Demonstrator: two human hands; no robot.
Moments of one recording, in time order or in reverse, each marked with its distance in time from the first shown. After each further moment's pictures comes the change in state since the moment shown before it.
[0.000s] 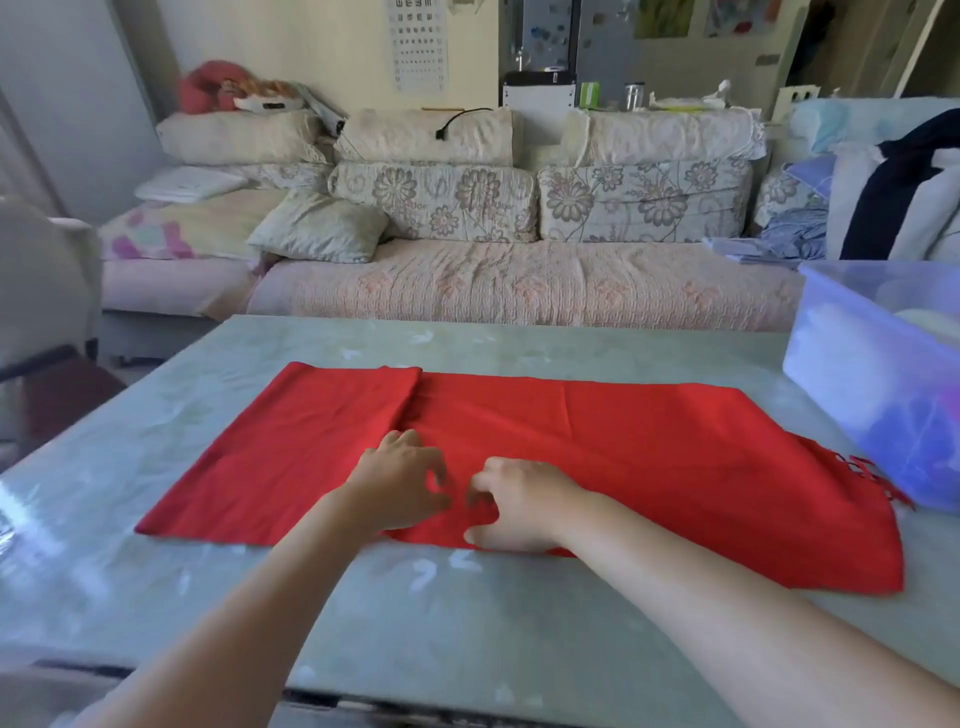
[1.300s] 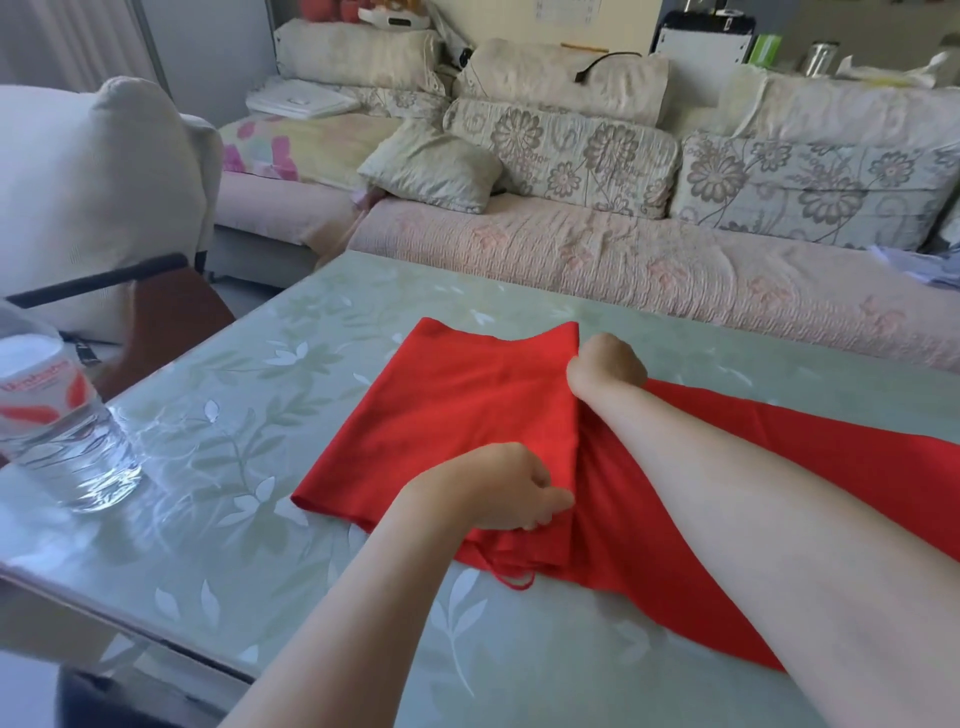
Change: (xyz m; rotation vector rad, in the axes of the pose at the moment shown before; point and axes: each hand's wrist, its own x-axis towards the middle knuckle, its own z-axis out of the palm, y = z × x) left_hand -0.008 -0.110 -0.019 -0.490 -0.303 -0.077; right_hand 0.265 -0.042 -0.004 0.093 0.418 0.704
